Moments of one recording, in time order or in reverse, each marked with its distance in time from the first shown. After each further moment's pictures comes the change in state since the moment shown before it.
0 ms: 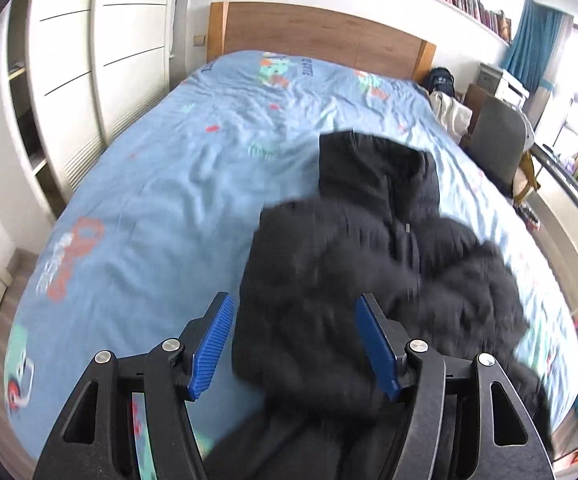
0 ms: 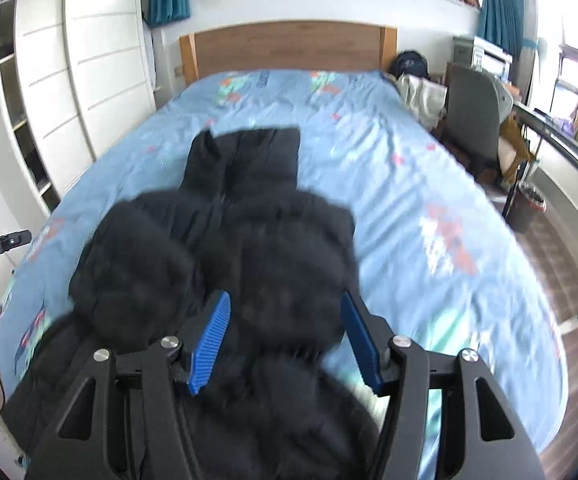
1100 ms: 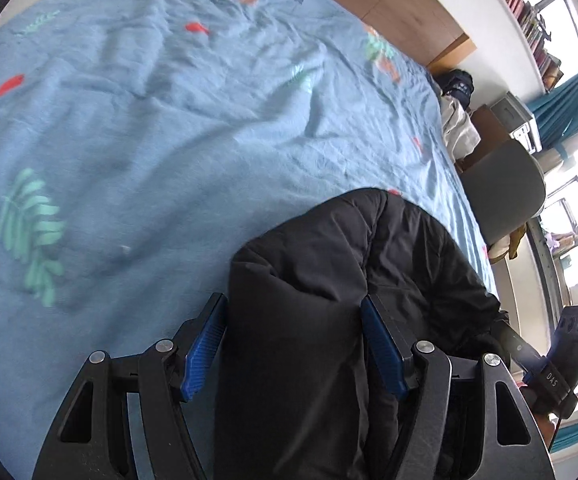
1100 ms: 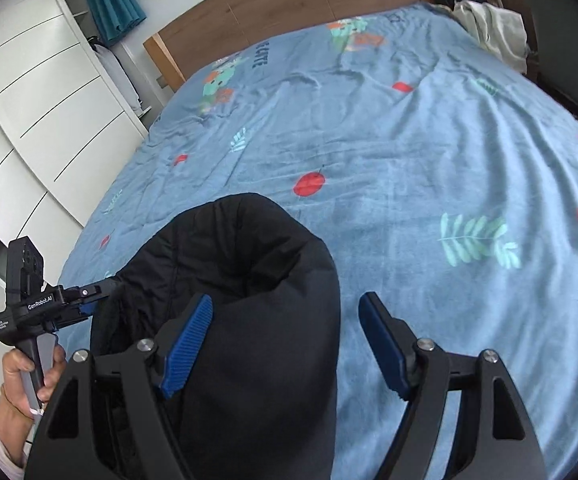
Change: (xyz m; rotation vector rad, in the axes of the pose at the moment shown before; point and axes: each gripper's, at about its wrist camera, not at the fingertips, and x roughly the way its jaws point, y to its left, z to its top) left arm 0.462 -0.029 0.250 -0.236 0.261 -0.333; right arm 0.502 -0.052 0.244 0.225 0.151 0.285
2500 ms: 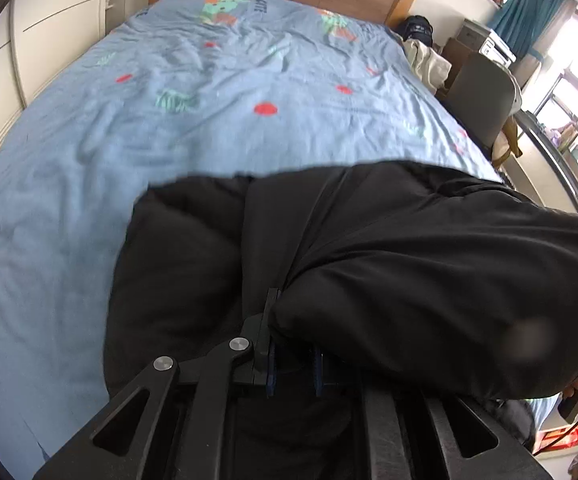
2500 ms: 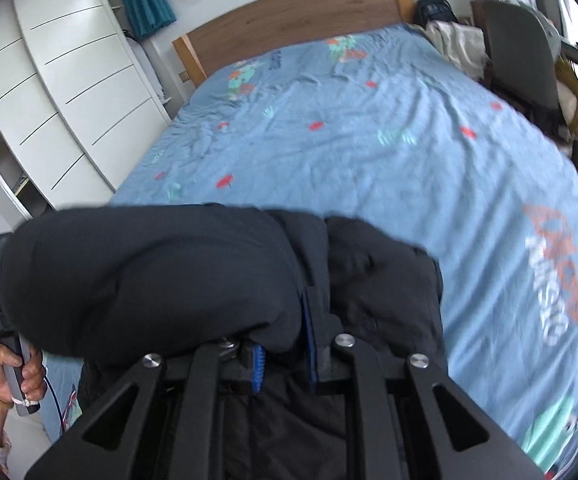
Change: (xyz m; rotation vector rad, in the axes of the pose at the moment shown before) left arm -0.212 -0.039 -0.289 0.263 -0.015 0.204; right arm -0.263 0.047 -0.251 -0.018 -0.031 -0.052
